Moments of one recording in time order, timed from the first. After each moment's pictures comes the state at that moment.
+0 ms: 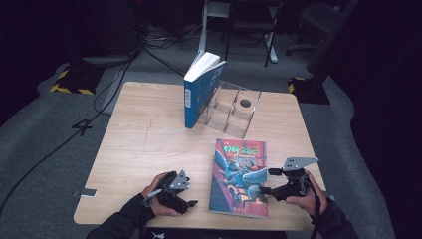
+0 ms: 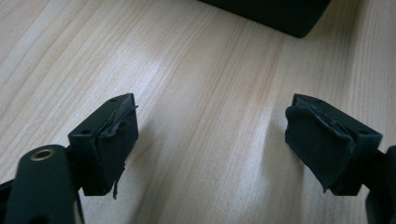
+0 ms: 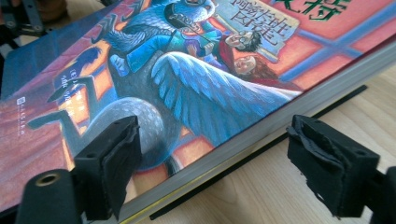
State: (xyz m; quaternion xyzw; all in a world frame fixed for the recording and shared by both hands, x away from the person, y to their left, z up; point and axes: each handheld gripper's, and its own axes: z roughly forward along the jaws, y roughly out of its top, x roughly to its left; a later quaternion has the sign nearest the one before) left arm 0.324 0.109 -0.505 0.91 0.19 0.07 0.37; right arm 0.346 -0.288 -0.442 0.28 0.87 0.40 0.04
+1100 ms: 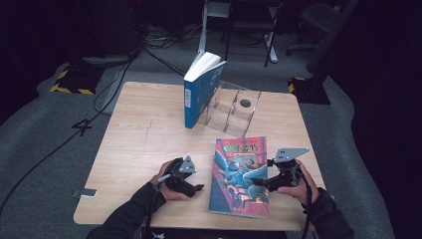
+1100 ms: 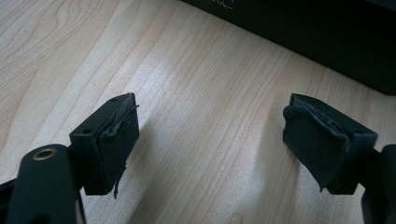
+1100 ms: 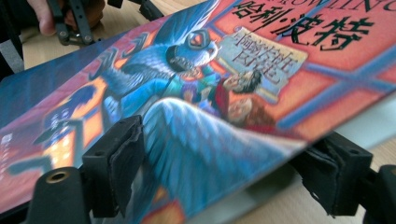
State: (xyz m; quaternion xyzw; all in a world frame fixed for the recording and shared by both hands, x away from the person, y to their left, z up) left arm 0.364 0.093 -0.504 0.90 0.23 0.08 0.37; right arm 0.371 -0.263 -0.433 0.25 0.88 0.41 0.05
